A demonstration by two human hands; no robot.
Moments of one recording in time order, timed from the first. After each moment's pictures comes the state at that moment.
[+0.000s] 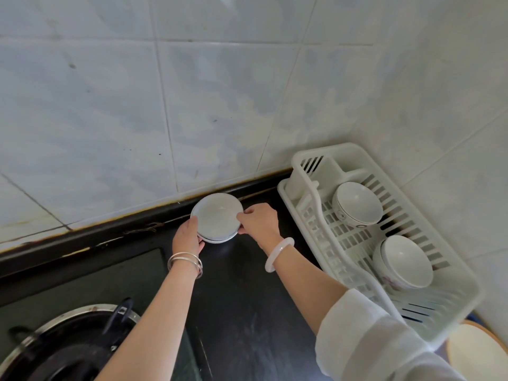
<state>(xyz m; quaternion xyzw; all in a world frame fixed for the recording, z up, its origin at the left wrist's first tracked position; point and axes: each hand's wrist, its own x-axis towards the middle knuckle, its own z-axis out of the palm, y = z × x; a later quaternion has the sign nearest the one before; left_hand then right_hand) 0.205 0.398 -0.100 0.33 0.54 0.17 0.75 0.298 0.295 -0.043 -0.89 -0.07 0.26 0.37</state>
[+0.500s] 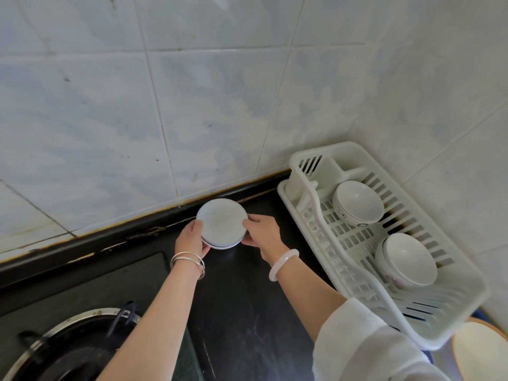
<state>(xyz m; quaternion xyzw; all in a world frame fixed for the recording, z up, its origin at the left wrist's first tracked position) 0.205 0.391 -0.082 0.37 0.53 0.15 0.75 0.293 0.280 -0.056 -0.78 0.03 0.34 0.53</state>
